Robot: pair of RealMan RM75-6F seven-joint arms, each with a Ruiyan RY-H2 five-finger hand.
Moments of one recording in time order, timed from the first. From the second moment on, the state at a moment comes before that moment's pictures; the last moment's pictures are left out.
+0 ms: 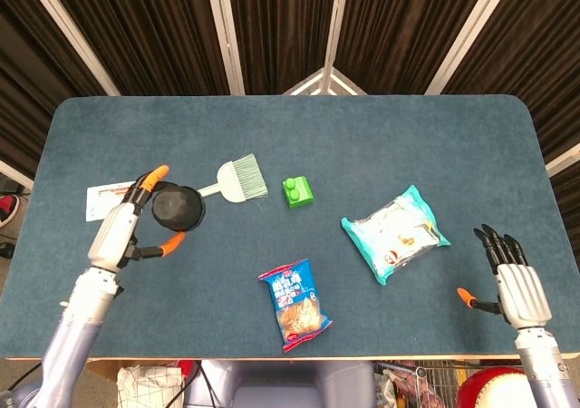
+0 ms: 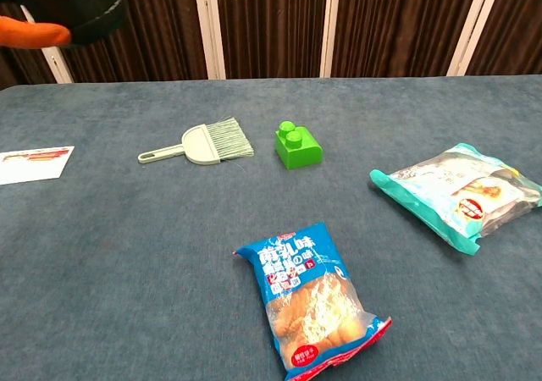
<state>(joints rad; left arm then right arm) -0.37 -1.21 -0.34 -2.11 1.20 1.19 0.01 0.14 -1.18 0.06 -1.56 -1.50 1.40 0.19</state>
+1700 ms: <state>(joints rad) -0.48 -1.34 -0.29 -2.06 1.11 1.19 0.11 0.13 -1.17 0.06 -1.58 -1.51 1.42 0.21</state>
